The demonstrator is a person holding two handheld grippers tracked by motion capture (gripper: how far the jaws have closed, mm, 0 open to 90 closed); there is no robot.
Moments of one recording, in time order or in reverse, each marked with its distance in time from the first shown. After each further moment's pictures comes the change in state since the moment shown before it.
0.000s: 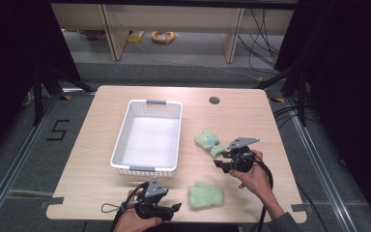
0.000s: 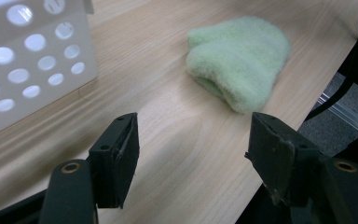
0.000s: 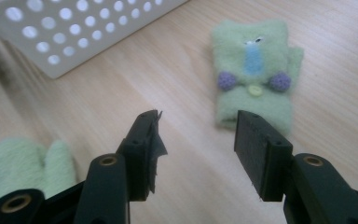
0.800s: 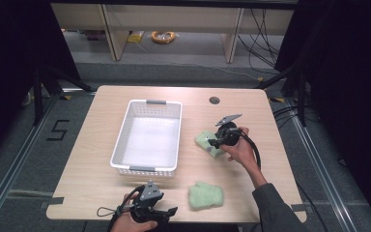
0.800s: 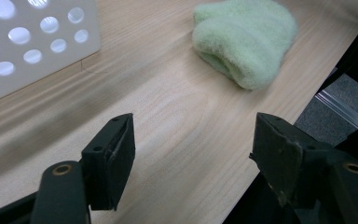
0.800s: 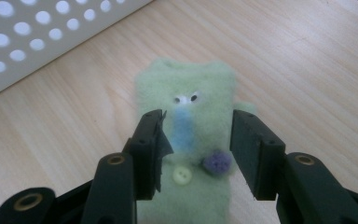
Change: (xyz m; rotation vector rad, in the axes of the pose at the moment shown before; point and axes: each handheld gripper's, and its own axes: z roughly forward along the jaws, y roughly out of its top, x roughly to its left) left arm 0.005 -0.014 -0.002 0.028 -0.005 0.003; right arm -0.046 0.053 0.060 0.102 -0.052 0.008
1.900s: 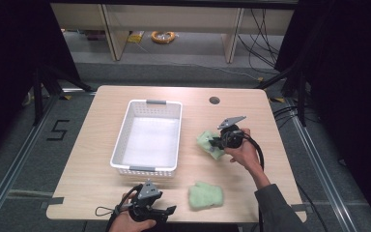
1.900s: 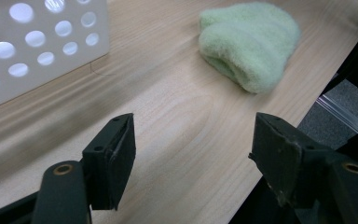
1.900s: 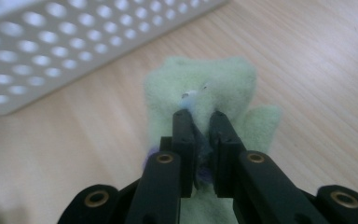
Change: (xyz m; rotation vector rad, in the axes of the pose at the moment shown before) left arm 0.004 0.000 -0.002 -0.025 0.002 -0.032; right arm 0.010 -0.006 -0.023 -0.080 0.096 -0.082
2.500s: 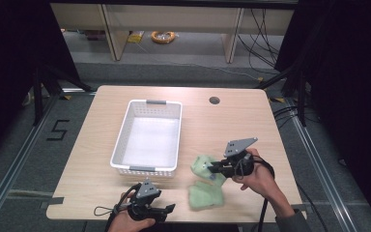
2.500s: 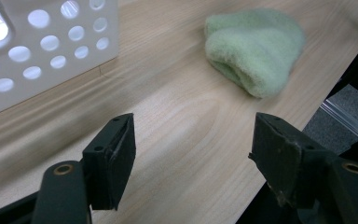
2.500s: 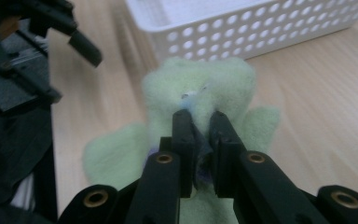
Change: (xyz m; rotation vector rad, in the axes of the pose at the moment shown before) left arm 0.003 0.001 -0.002 -0.005 0.011 0.004; right arm 0.070 -0.028 -0.064 -0.045 0.248 -0.194
